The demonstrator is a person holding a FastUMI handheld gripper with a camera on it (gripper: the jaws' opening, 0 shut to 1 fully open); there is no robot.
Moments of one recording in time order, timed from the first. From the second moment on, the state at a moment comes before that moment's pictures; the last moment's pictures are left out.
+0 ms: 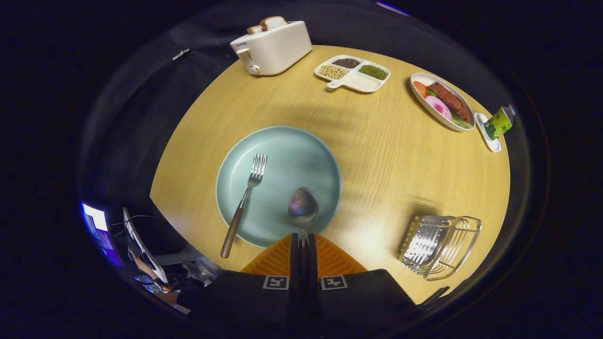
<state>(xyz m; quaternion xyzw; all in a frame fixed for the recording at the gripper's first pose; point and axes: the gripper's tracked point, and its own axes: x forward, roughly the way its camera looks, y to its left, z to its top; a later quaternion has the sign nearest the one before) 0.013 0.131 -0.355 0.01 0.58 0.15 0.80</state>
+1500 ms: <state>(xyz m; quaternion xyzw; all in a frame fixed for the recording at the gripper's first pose) 0.010 -0.060 -0.356 0.07 0.62 0.10 0.77</state>
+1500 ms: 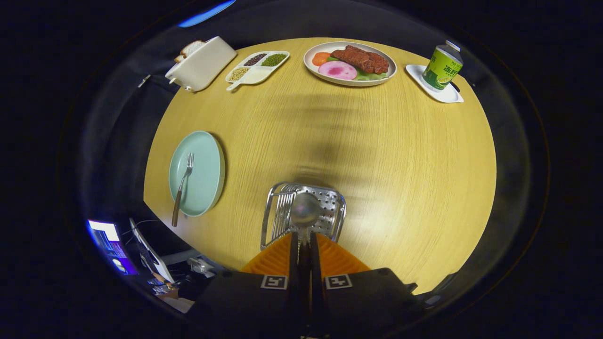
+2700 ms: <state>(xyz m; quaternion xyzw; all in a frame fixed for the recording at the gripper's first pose) 0.062 0.046 -0.195 0.13 0.35 0.07 0.93</state>
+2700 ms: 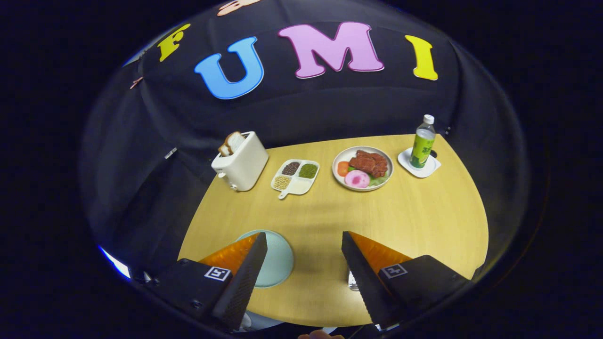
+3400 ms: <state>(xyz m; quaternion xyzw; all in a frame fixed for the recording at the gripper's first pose) 0.020 0.231 -0.353 0.04 0.53 0.15 0.83</state>
